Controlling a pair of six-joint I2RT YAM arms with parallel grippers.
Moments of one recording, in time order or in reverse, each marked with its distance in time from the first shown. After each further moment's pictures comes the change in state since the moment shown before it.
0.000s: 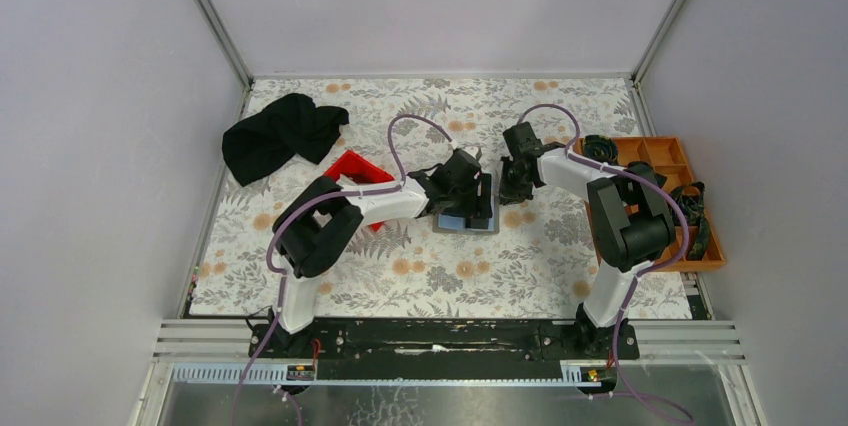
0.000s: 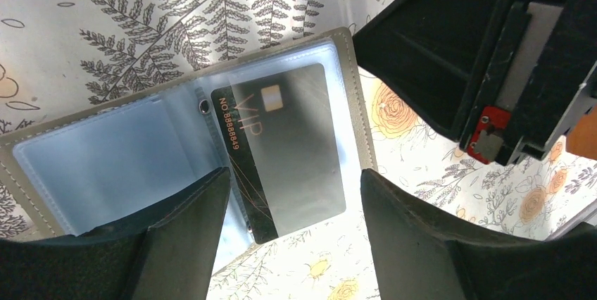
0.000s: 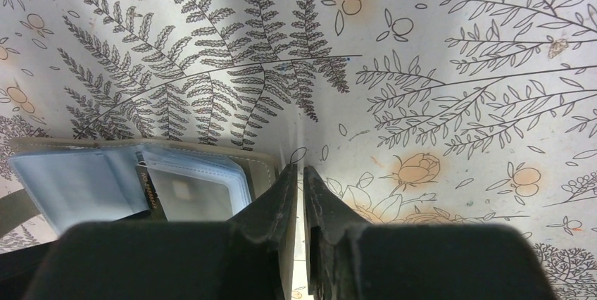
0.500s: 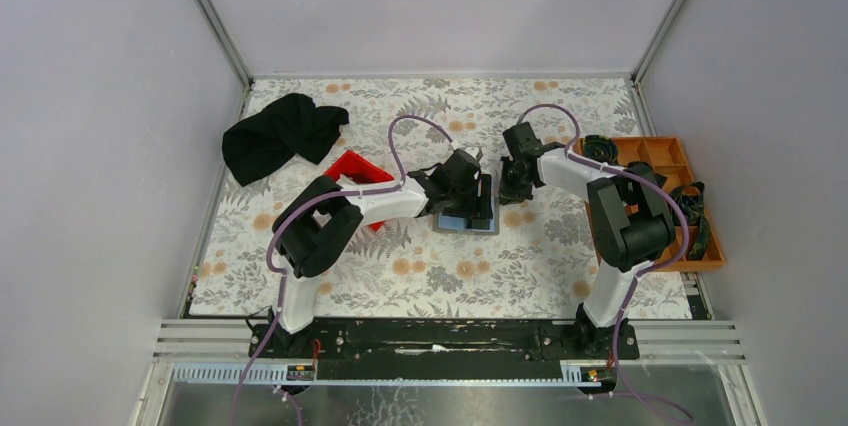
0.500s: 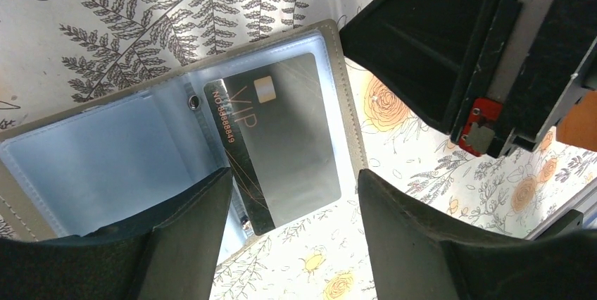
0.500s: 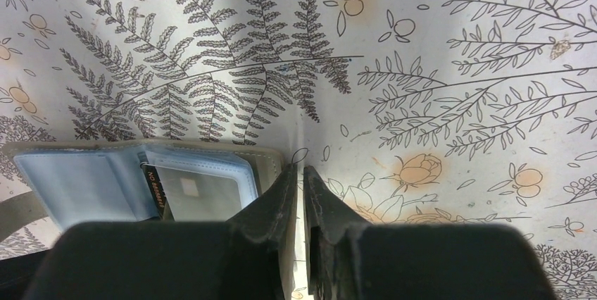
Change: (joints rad) left arm 0.007 0.000 -0.001 0.005 0.045 0.000; right arm 0.001 0.000 0.000 0.003 -0.003 0.000
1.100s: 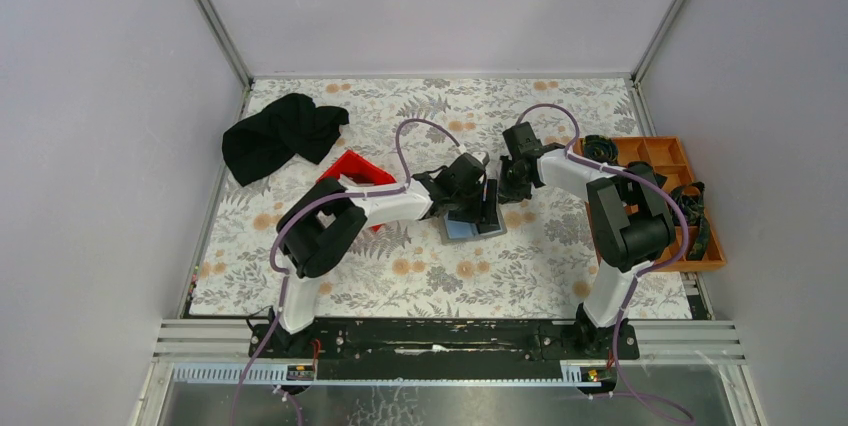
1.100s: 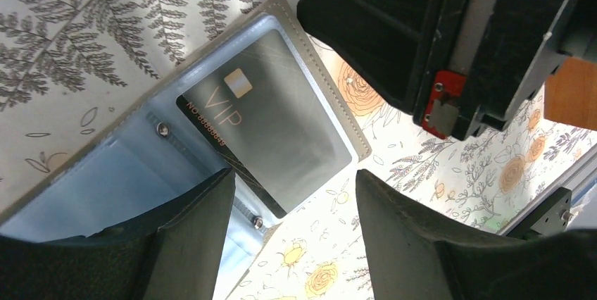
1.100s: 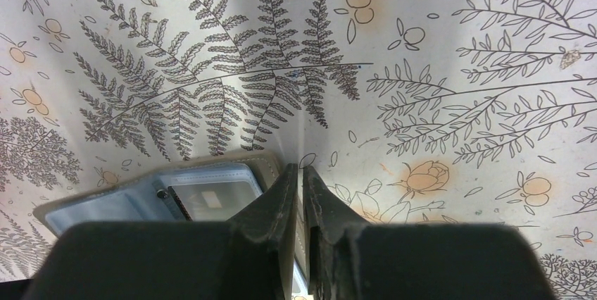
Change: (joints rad) left arm -0.027 0.013 0.013 -0.002 0.043 -0.006; right arm 0.002 0.000 -0.007 0.027 -0.010 0.003
